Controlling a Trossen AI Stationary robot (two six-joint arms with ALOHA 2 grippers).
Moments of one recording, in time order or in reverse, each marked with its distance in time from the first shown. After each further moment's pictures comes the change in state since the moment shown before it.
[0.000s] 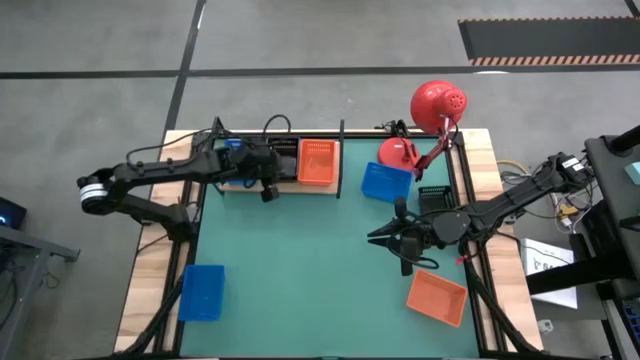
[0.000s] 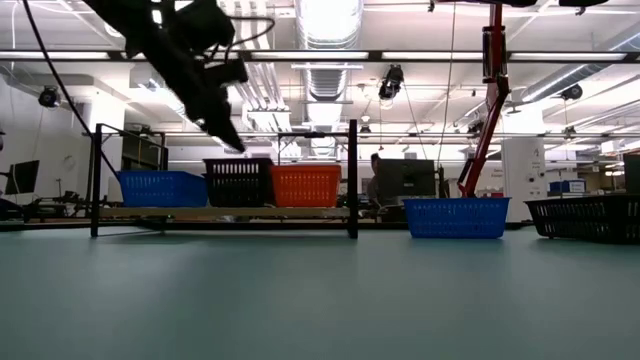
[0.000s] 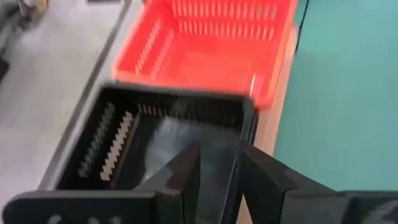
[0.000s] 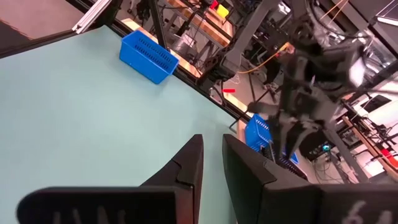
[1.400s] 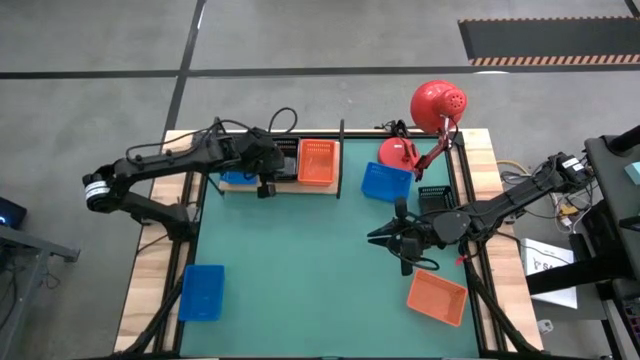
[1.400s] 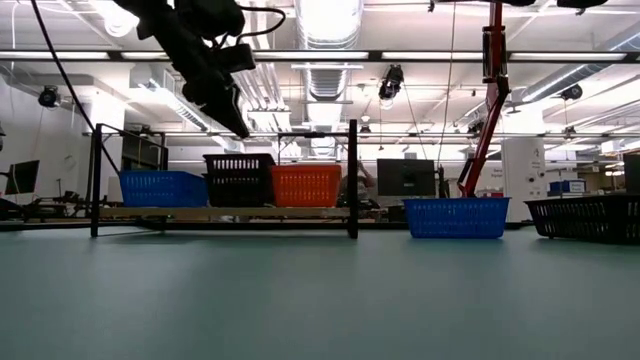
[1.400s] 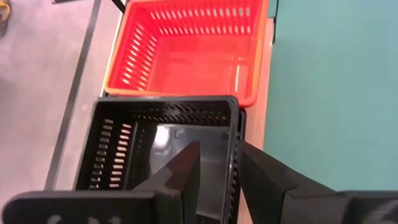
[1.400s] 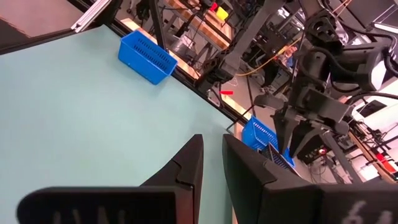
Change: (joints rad) left arm 0.026 0.048 0.171 -0.203 0.081 0.131; right arm -0.001 -0.001 0.000 0.008 0.000 -0.027
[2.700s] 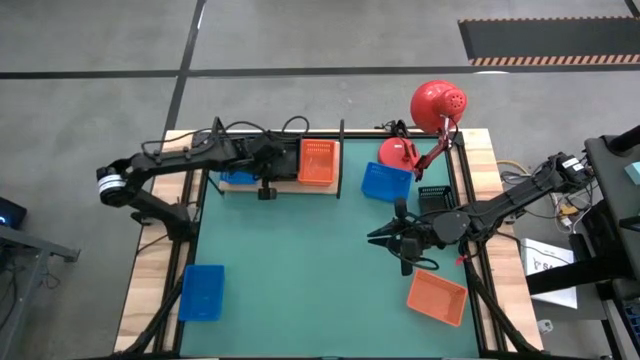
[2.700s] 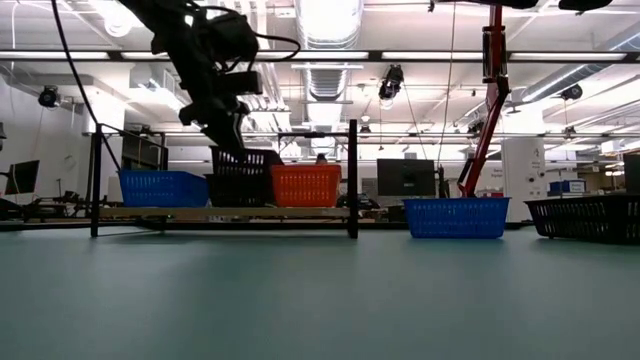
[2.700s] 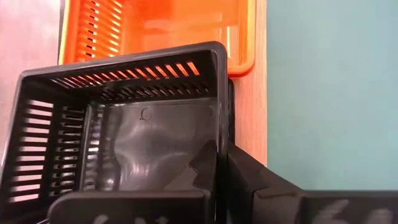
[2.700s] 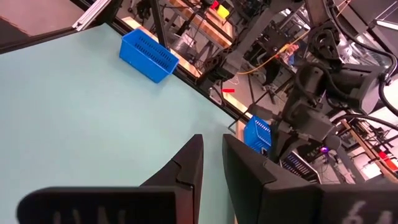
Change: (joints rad) left arm 0.016 0.118 0.017 -0.040 -0.004 0.118; right arm 0.001 0.000 -0.006 -0.002 0.000 0.010
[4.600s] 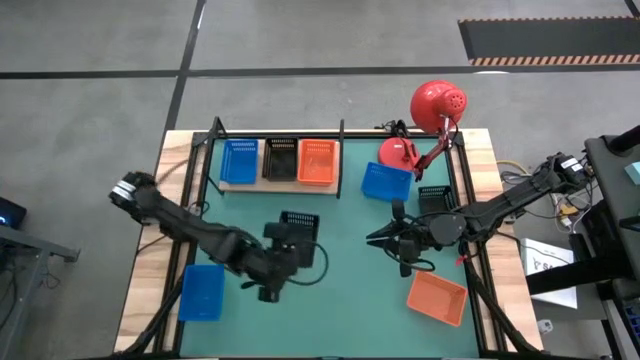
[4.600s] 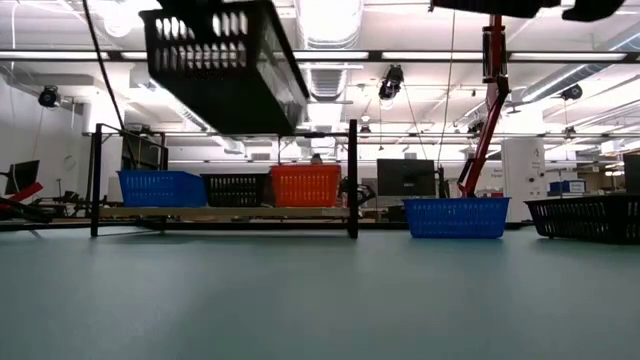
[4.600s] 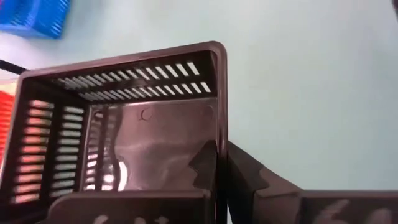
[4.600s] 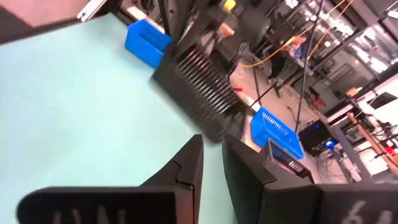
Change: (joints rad) left arm -0.922 0.167 0.357 -0.281 -0.271 -0.773; right arm 0.000 0.020 -0.003 -0.019 0.000 0.019
